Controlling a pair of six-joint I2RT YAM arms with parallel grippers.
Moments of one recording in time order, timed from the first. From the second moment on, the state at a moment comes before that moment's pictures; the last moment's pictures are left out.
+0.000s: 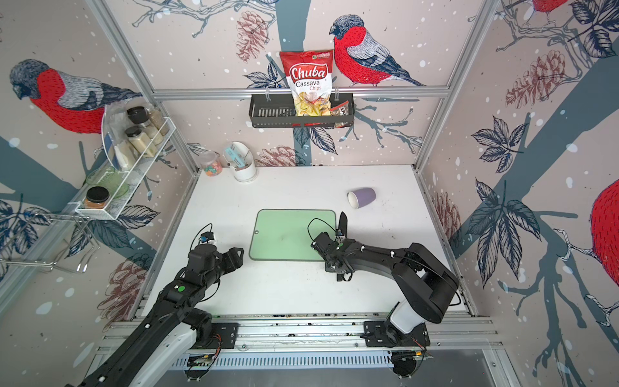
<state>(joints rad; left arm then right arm) -0.30 0.62 0.31 -0.38 -0.05 -0.59 0.88 1.57 0.77 -0.58 0.32 0.82</state>
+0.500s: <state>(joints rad) -0.30 0.63 0.31 -0.38 -0.05 -0.59 0.69 1.18 0.44 -0.32 0.06 0.87</state>
